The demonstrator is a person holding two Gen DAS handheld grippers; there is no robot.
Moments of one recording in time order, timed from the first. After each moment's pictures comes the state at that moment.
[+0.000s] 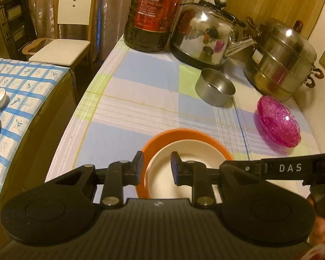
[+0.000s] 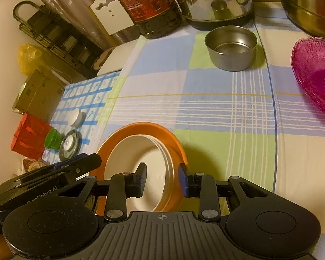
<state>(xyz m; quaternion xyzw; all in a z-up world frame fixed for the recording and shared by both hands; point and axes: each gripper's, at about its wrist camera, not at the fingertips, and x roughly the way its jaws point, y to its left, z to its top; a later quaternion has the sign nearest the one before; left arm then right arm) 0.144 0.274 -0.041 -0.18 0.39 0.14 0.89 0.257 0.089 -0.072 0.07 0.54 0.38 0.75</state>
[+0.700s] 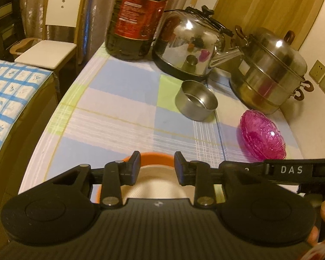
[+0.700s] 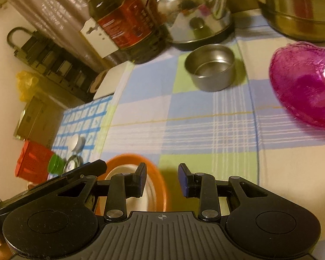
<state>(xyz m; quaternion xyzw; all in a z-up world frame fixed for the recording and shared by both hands) 0.186 0.262 -0.033 -0.20 0.37 0.11 0.90 0.289 0.059 -0.061 0.13 0.52 0.35 0.77</state>
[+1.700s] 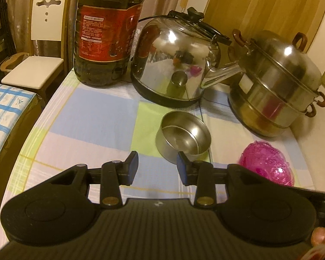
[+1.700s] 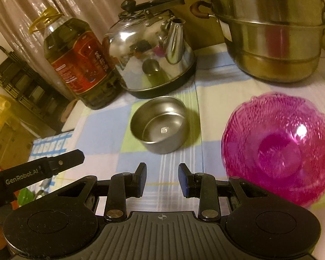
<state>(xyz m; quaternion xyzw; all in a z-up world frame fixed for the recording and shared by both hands) 0.317 0.253 -0.032 -0.17 0.37 0.12 0.91 0.388 0.039 -0.071 0.11 0.46 0.29 0.83</state>
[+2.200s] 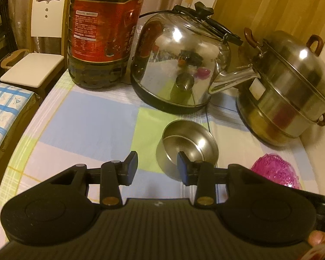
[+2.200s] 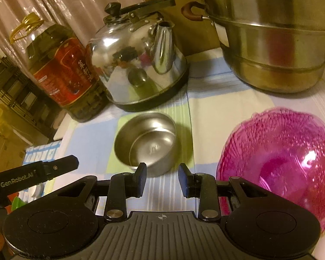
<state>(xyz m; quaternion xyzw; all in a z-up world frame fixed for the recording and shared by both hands) 0.361 0.262 -0.045 -0.18 0.38 0.12 0.90 0.431 0.048 -0.087 0.11 0.46 0.27 0.84</state>
